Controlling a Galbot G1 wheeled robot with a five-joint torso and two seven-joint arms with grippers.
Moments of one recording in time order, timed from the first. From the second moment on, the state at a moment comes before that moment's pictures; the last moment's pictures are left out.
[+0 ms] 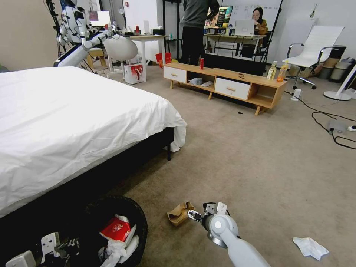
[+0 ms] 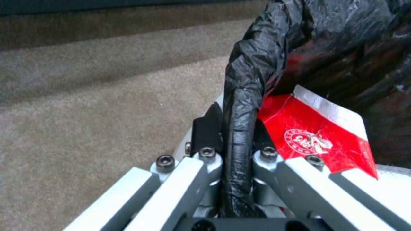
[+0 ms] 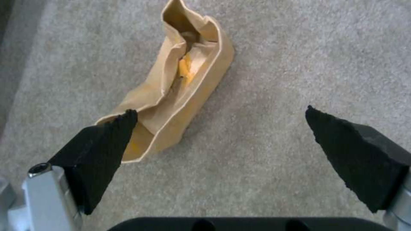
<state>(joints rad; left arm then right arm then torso) 1.68 -1.49 -0.99 -2.22 -0.63 0.72 -0.05 -0.88 1.33 0.02 1.34 1.23 -0.49 0.58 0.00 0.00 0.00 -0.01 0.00</state>
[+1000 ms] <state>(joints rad) 1.69 -1.48 -0.99 -2.23 -0.63 0.72 -0.04 -0.77 1.46 0.03 1.05 1.11 -0.46 0.45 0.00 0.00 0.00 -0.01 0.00</state>
